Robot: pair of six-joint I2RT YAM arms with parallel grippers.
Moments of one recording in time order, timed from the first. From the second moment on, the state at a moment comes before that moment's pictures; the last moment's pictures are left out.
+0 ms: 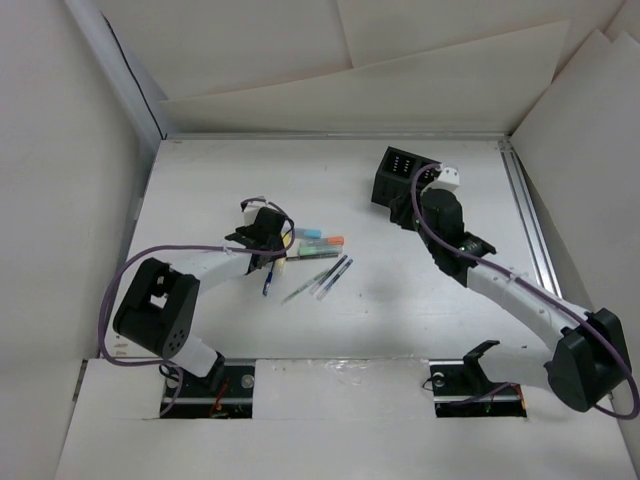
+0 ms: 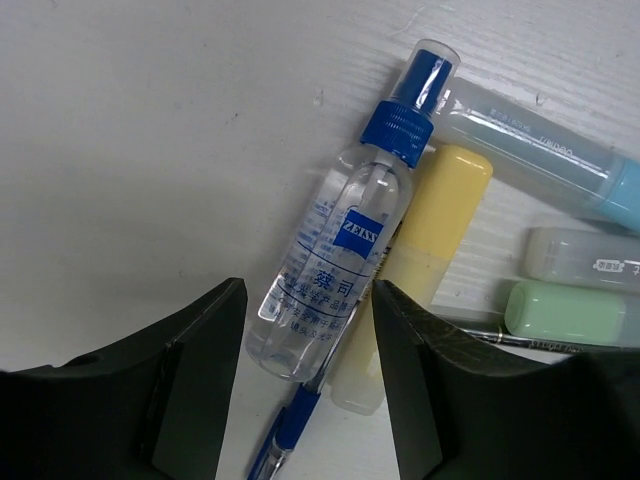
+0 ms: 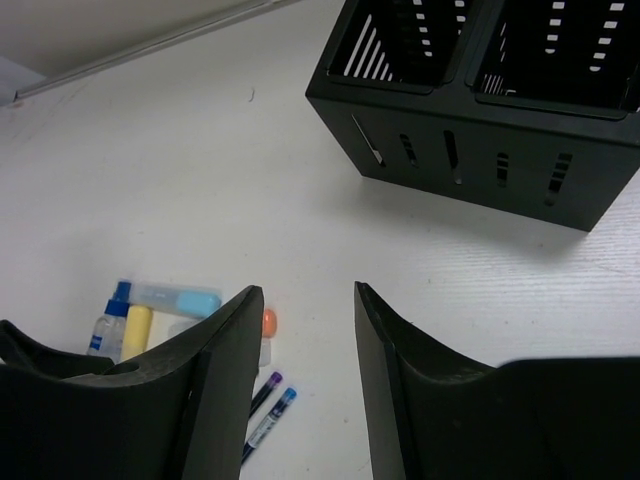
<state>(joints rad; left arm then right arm) -0.49 1.52 0.78 -0.23 -0.42 -0.63 0.53 1.20 0.84 0.03 0.35 0.54</state>
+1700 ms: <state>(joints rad) -0.49 1.52 0.79 -0.19 -0.43 -0.62 0.21 1.97 1.28 0.04 0.18 0.57</state>
